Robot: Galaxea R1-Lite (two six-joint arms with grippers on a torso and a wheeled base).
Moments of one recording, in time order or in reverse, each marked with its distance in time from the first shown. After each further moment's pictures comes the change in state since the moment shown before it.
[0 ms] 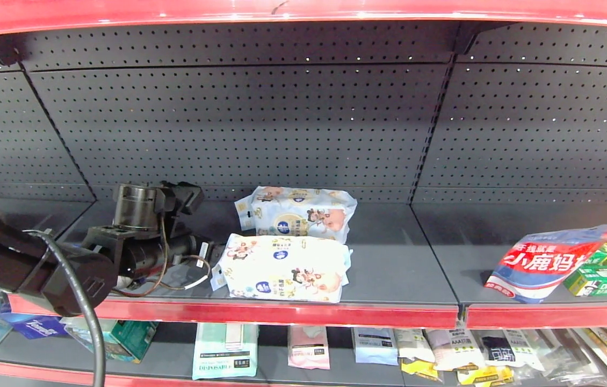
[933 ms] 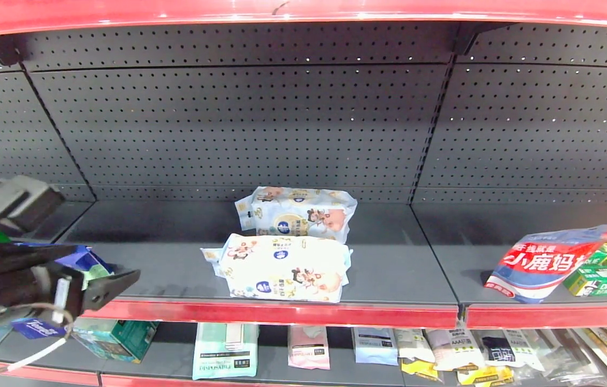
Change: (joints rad) left arm 0.123 -0.733 0.105 0.627 -0.115 0.007; right arm 0.000 0.000 0.000 0.000 0.001 0.006
